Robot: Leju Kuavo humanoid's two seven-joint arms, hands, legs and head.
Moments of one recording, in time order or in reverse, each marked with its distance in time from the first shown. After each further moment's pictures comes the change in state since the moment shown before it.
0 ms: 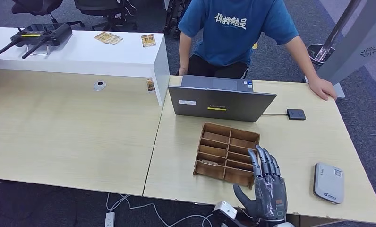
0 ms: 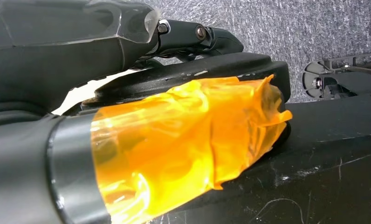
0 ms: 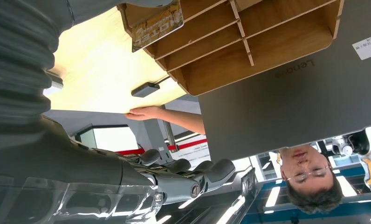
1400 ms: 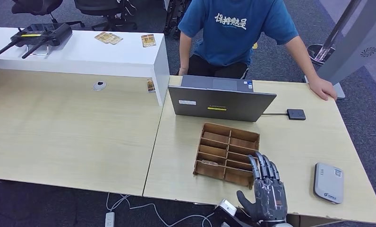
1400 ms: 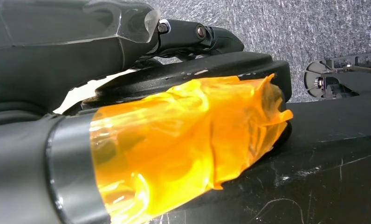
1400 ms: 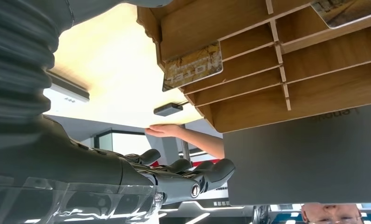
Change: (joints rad) left arm -0.001 -0.002 0.000 0.000 0.007 0.002 0.008; right arm 0.006 -0.025 0.002 0.033 0.022 0.094 0.081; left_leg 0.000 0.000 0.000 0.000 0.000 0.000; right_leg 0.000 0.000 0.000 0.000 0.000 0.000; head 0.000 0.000
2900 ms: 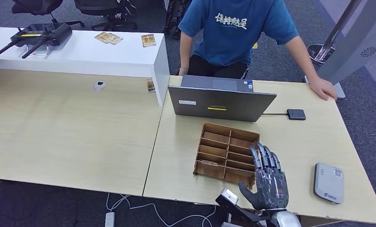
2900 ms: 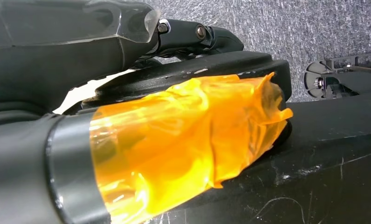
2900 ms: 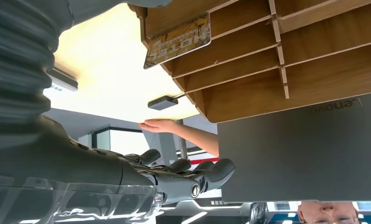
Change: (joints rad) left arm -0.001 -0.001 -0.007 0.000 -0.004 -0.002 0.000; right arm -0.080 -0.008 0.000 0.011 -0.031 0.066 0.004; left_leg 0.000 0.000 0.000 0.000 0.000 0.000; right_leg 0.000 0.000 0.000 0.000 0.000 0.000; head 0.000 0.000
